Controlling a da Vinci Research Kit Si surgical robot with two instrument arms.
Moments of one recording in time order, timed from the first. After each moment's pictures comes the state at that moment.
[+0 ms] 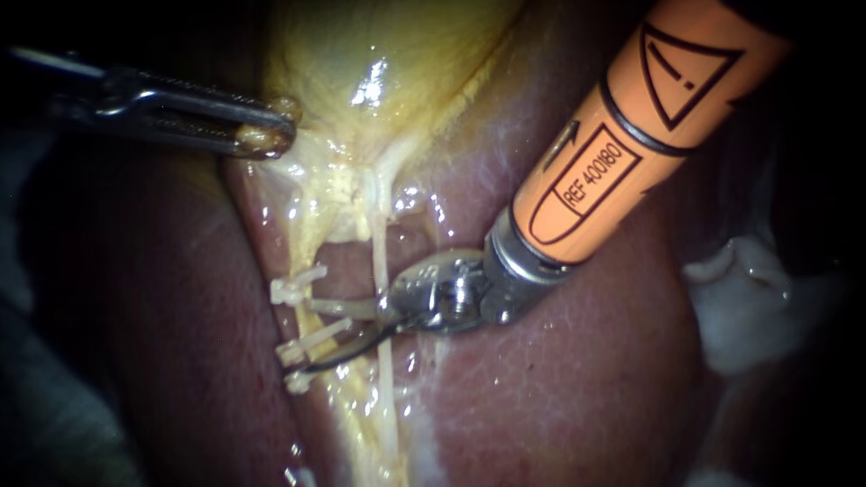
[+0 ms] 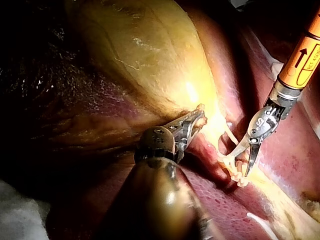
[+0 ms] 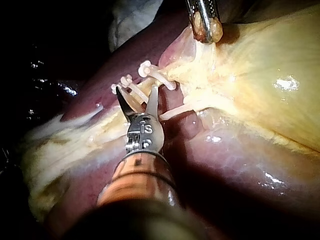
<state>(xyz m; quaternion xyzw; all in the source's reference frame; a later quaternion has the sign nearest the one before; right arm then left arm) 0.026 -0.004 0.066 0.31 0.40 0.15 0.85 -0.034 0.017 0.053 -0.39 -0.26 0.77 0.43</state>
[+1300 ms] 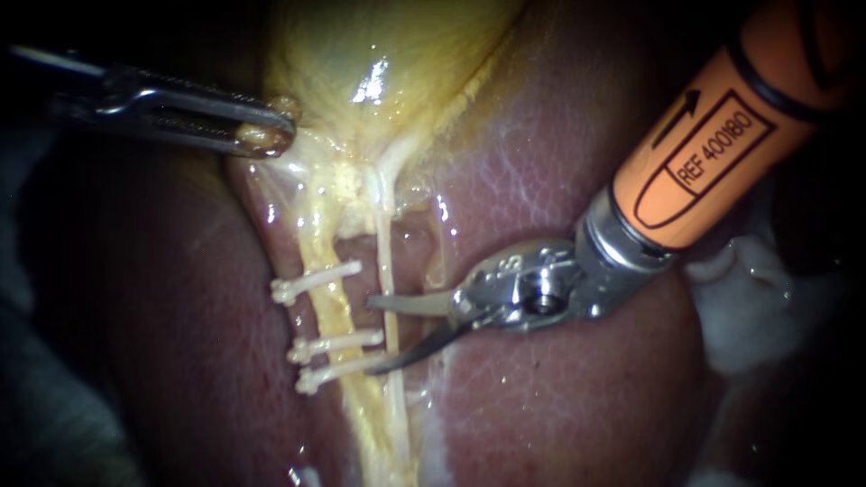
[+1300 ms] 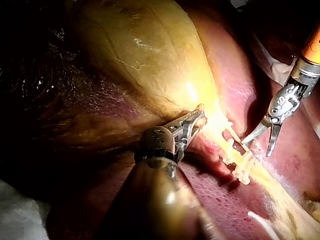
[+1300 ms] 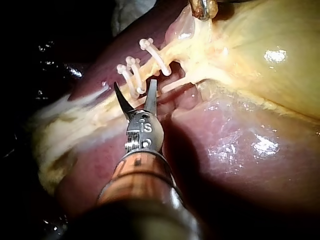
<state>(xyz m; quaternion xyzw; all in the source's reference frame) 0.020 -0.002 0.062 0.33 0.44 0.15 0.82 -0.034 0.017 0.053 -0.39 -0.26 0.77 0.43</state>
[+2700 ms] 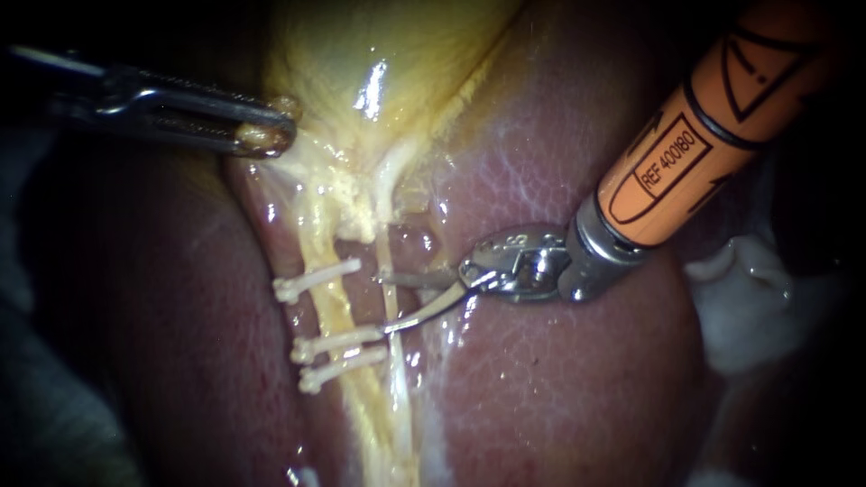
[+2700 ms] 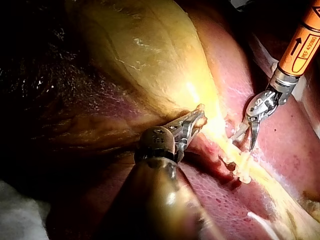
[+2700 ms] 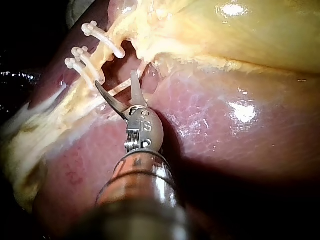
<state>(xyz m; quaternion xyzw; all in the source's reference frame) 0.019 -0.002 0.071 0.46 0.45 0.16 0.75 -0.034 0.017 0.053 -0.39 -0.25 0.77 0.43</state>
